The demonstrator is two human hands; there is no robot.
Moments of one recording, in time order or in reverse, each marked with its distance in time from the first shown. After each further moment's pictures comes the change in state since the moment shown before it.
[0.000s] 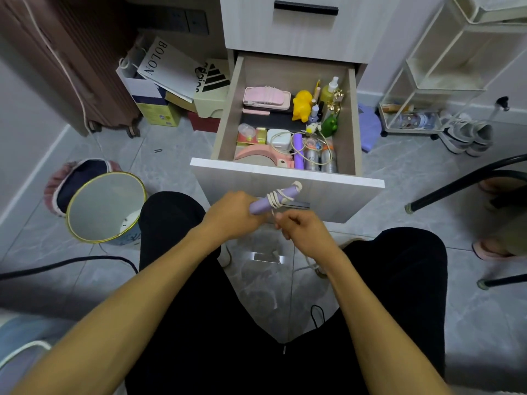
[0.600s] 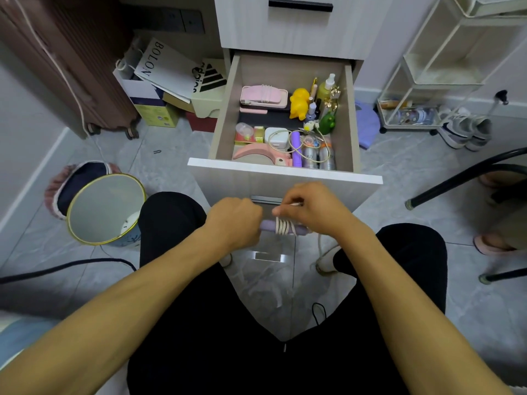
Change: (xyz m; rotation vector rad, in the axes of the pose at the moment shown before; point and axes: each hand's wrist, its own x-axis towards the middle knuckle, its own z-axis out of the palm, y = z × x) left_hand -0.008 0.012 0.007 0.762 -0.044 0.241; right_hand 0.020 -0.031 -0.042 -0.499 -0.078 -0.276
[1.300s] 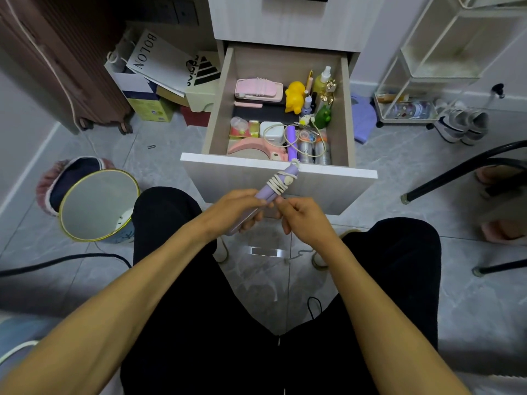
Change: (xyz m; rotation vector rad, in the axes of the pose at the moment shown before) left_hand -0.005 -0.008 -0.005 -1.641 -0.152 -0.175; right_hand -0.015 0.017 0.046 0.440 0.147 0.236
